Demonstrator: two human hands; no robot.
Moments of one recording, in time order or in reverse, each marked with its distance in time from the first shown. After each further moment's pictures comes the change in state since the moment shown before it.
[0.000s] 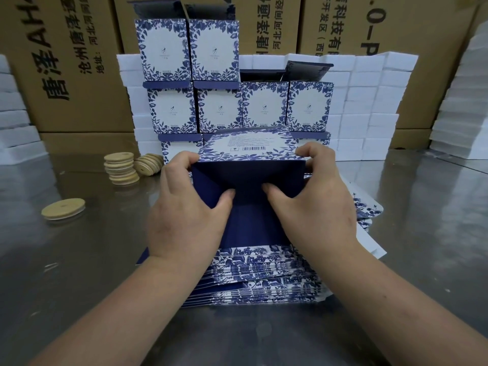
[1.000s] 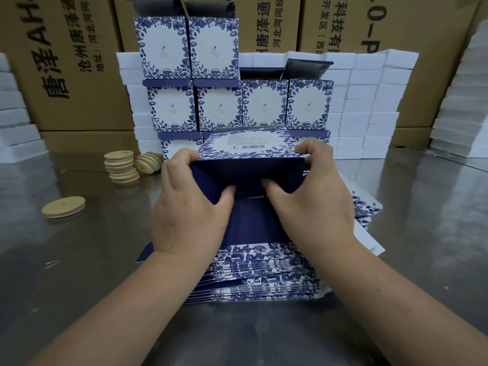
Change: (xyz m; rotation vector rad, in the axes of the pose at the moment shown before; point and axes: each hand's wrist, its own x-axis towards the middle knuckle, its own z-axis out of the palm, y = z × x) left_hand 0.002 0.002 0.004 0.031 0.024 0.022; right_hand 0.003 0.005 0.003 0.000 0.026 -0.019
